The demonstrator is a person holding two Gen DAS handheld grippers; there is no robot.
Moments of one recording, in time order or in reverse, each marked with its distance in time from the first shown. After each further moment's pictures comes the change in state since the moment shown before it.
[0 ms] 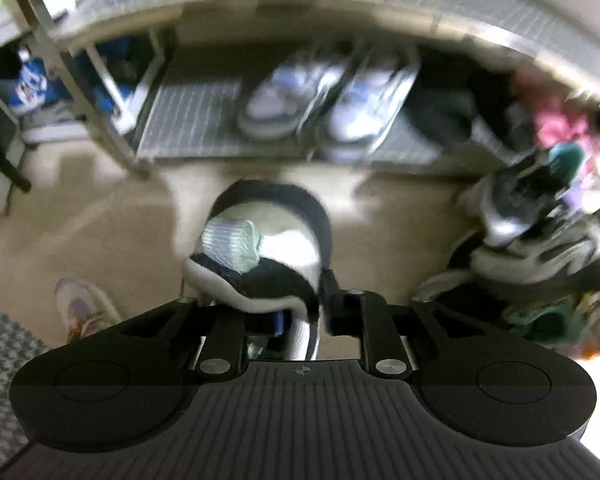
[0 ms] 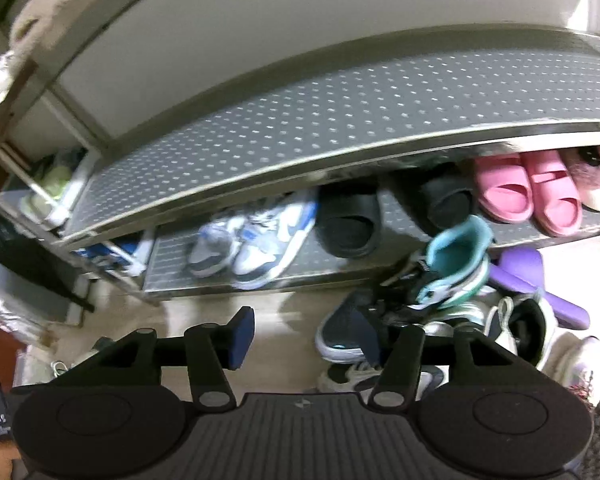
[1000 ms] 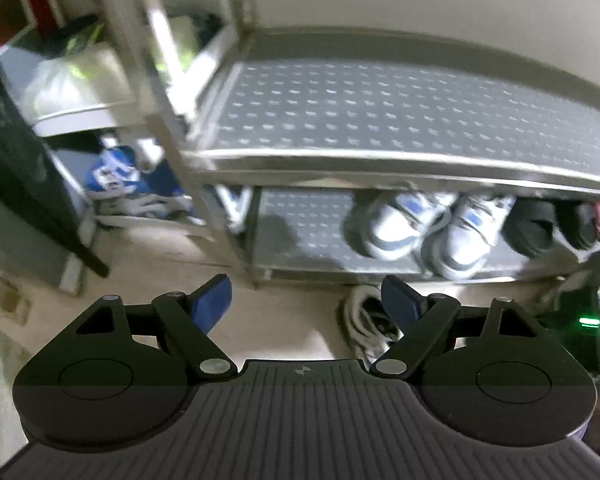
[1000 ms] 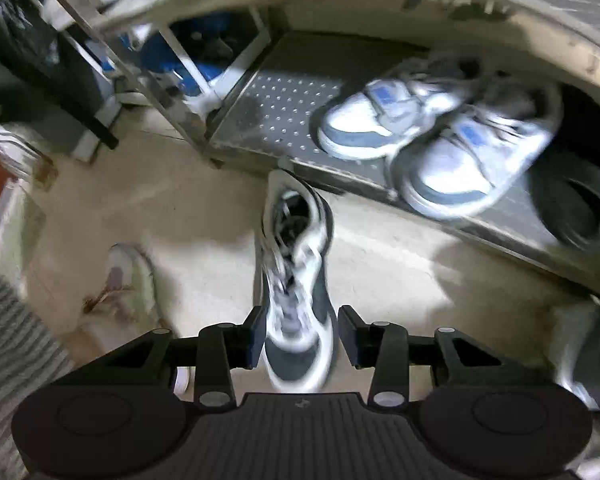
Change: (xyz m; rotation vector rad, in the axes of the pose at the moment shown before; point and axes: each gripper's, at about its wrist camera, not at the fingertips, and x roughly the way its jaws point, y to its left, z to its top) left arm -0.061 0.158 0.099 -0.054 -0.258 0.087; right arm 0.264 0.236 -0.037 -0.408 0.336 0.037
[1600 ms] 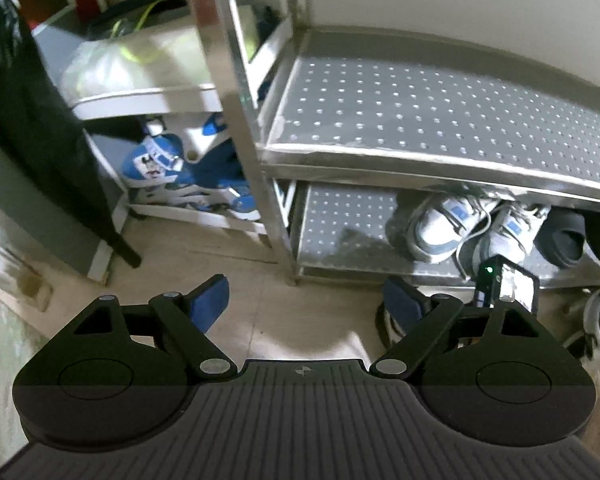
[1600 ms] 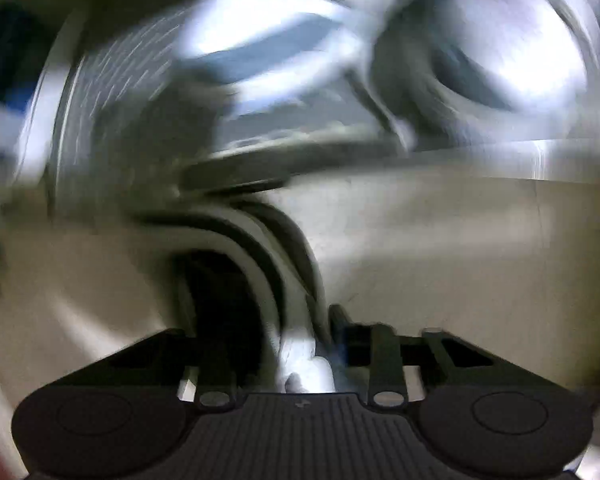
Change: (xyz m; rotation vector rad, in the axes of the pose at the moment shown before) left arm 0.002 0.044 -0.004 -0.046 0.002 0.041; right arm 0.146 -0.033 0.013 0.698 0.140 -0.013
